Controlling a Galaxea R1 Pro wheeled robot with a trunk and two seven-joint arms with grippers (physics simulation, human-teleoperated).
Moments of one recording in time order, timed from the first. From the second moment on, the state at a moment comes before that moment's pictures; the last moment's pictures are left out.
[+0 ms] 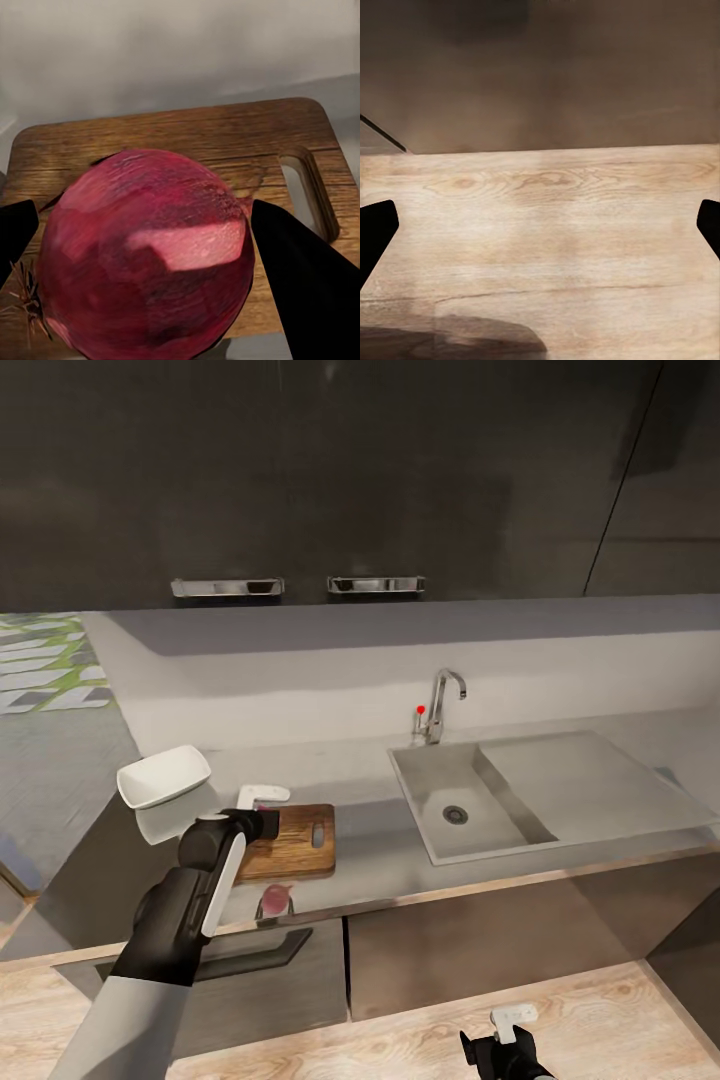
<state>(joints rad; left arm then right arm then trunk) -0.63 -0.07 -0.08 -1.38 0.01 0.92 0.11 -0.51 -0.03 0.13 -0.02 -0.03 -0.31 0.04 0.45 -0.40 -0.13</state>
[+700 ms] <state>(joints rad) -0.63 -0.07 -0.08 -1.31 0.01 0.92 0.11 -0.51 -0.03 0.13 -0.02 -0.03 -0.31 0.04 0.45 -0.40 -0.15</state>
